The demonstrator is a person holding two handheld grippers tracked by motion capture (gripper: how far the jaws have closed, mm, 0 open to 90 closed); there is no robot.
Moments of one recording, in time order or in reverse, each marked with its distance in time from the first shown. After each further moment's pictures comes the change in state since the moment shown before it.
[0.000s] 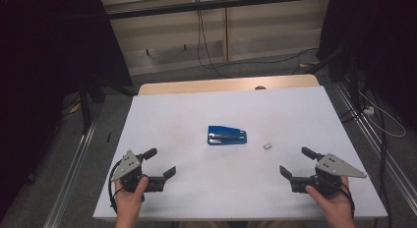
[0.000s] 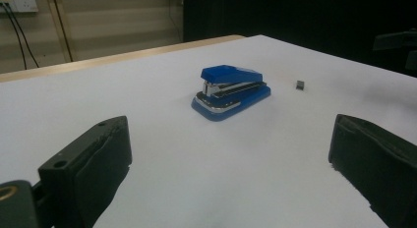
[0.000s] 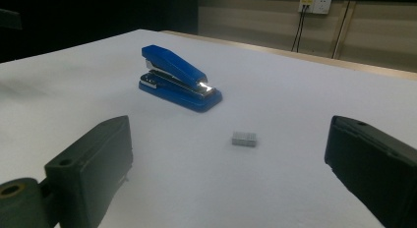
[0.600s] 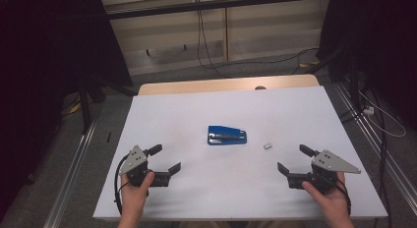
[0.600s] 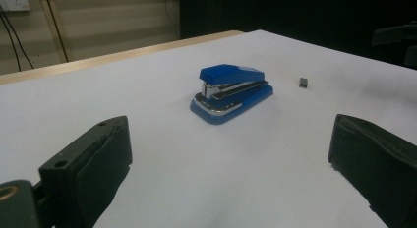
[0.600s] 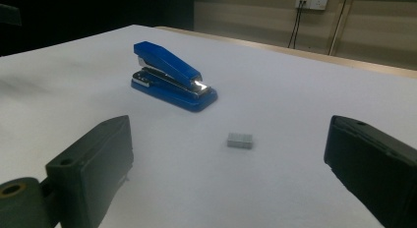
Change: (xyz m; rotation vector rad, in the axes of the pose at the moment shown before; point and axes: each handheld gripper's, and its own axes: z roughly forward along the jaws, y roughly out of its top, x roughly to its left) left arm 0.003 0.005 0.023 0.015 -0.014 0.007; right arm -0.002 0.003 0.012 0.021 -0.020 -0.008
